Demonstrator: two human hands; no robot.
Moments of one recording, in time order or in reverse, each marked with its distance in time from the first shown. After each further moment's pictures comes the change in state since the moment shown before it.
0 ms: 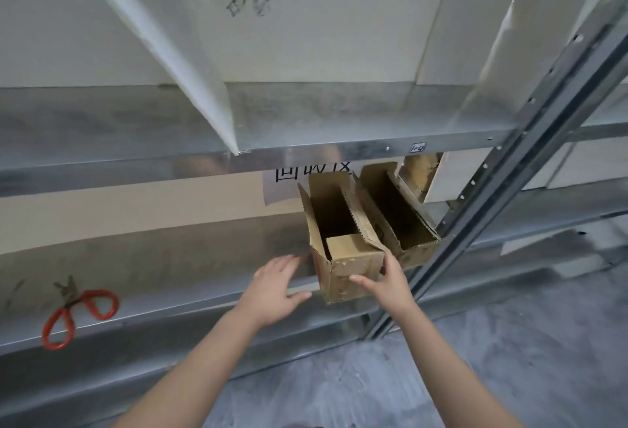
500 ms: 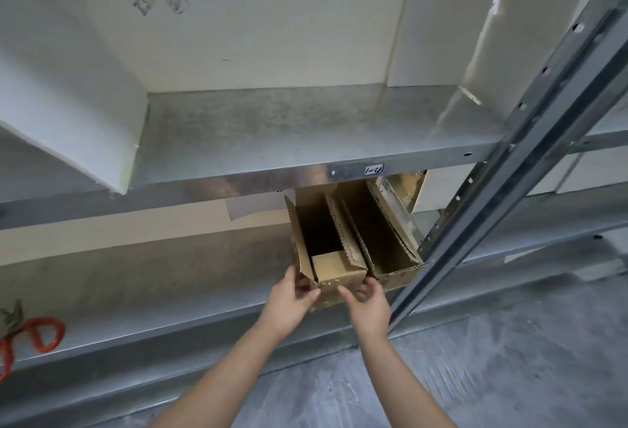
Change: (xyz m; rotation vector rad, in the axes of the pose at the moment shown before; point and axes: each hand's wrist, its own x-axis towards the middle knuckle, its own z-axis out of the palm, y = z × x) left_hand 0.091 0.082 0.053 -0.670 0.048 -0.352; right_hand 0.047 0.038 -0.009 0.135 0.244 0.292
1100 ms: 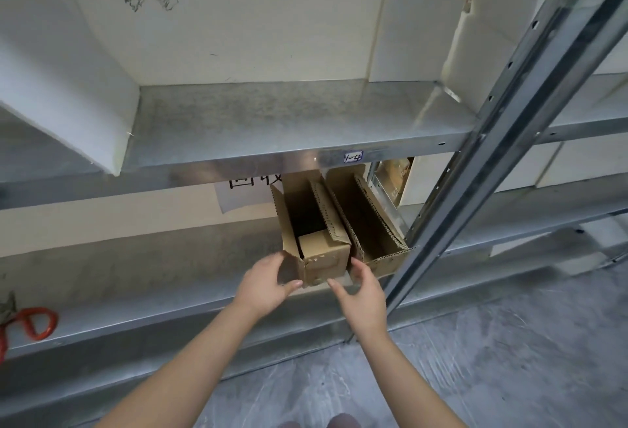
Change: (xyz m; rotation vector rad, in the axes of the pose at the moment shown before) left_hand 0.004 -0.001 -0.018 0.497 0.053 0.129; right_hand -0.015 -0.002 -0.030 -0.256 -0.042 -0.238
